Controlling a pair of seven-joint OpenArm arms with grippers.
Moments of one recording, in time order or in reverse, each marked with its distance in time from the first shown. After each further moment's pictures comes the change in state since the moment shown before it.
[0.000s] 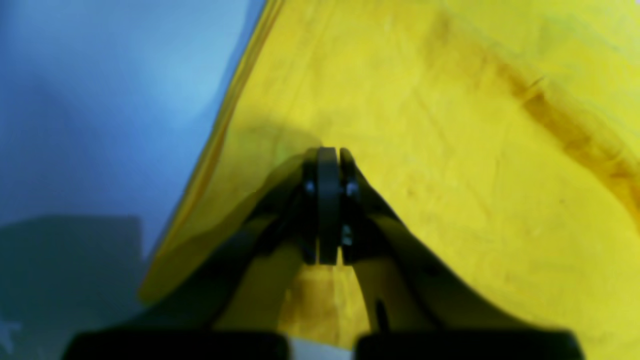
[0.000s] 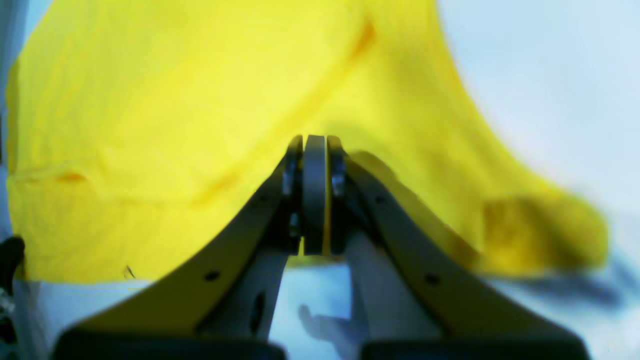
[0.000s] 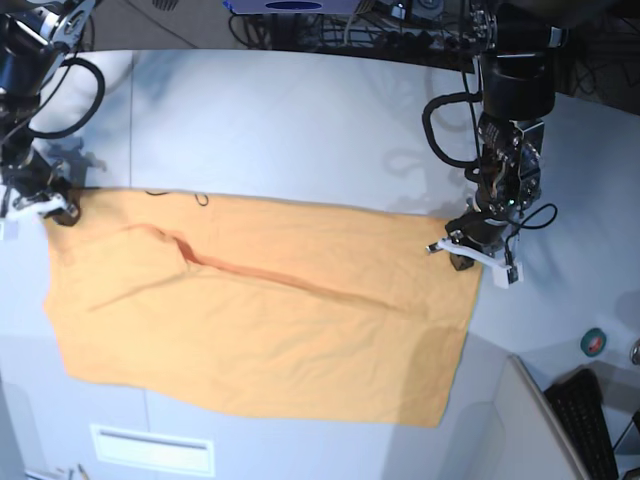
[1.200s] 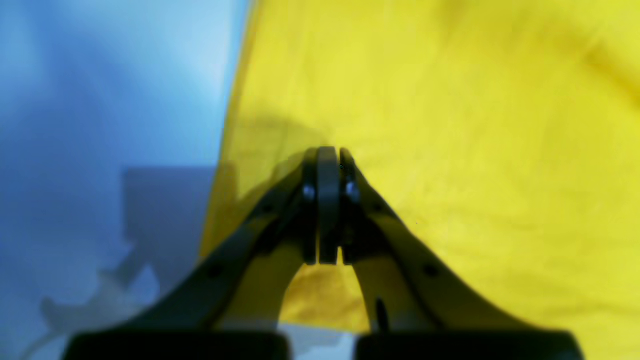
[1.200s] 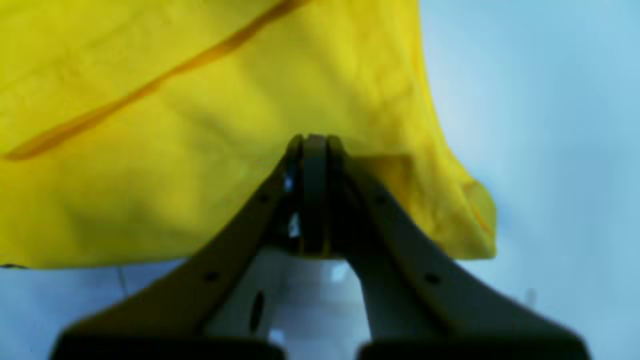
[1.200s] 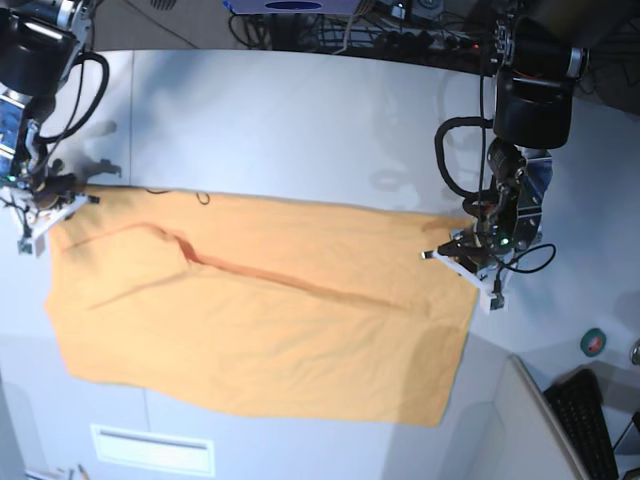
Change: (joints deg) left arm -4.5 -3.9 12.4 4.4 5.7 12.7 19.7; right arm -1.2 -2.3 -11.9 11.8 -25.5 -14.9 0.0
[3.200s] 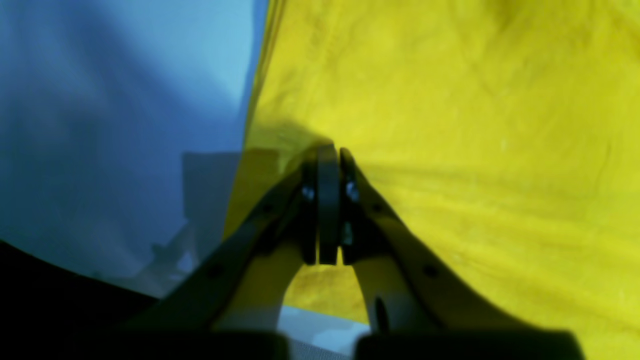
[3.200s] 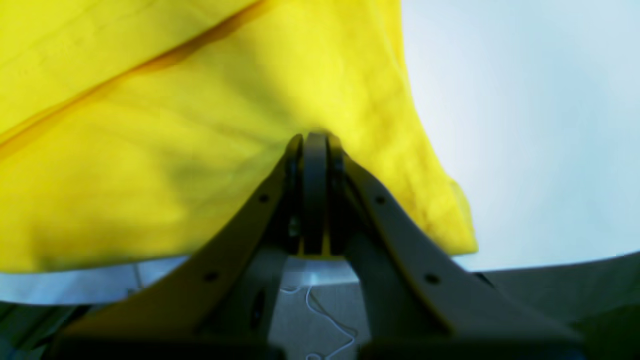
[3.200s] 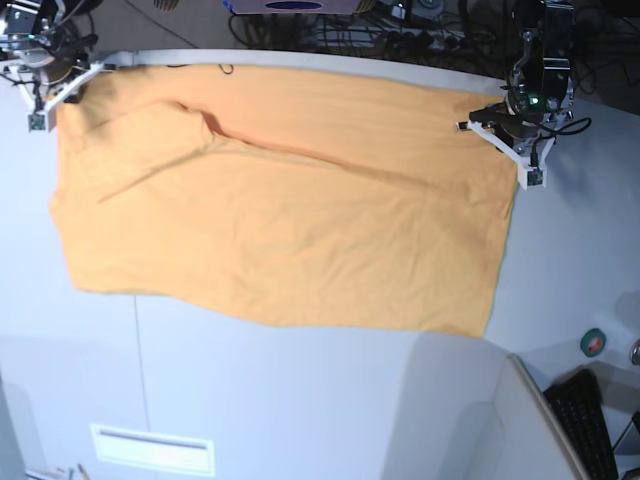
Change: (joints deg) left arm 34.8 -2.5 -10.4 31.7 3.0 2.6 6.2; right arm -31.5 -8.5 3.7 24.7 -2.4 1.4 3.4
